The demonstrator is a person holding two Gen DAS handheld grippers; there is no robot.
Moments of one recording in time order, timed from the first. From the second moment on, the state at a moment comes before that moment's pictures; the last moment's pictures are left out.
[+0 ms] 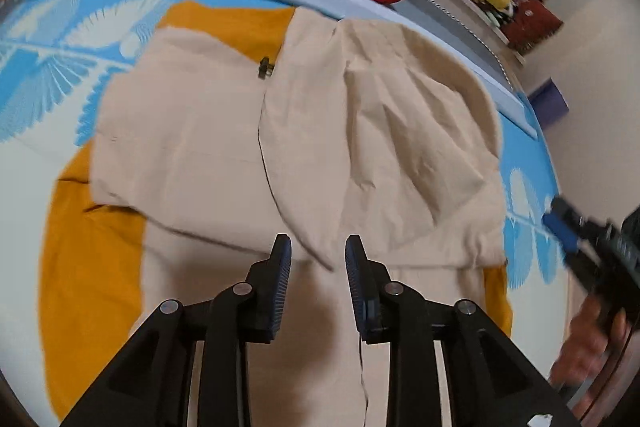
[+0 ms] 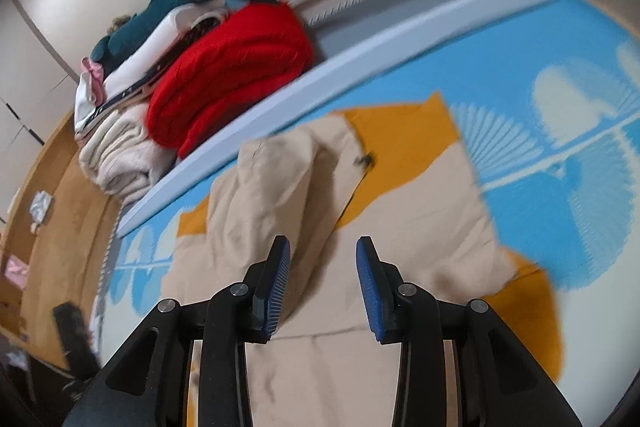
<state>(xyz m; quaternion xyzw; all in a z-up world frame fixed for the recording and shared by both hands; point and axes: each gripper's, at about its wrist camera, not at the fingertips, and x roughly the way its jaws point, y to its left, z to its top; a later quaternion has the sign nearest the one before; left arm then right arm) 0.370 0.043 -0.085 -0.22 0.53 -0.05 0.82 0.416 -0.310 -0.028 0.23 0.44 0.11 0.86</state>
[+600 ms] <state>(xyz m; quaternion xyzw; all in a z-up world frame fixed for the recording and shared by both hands) 0.392 0.057 -0.141 -0.36 0.55 -0.07 0.75 0.459 -0.251 -0.101 0.26 0.49 0.16 0.81</state>
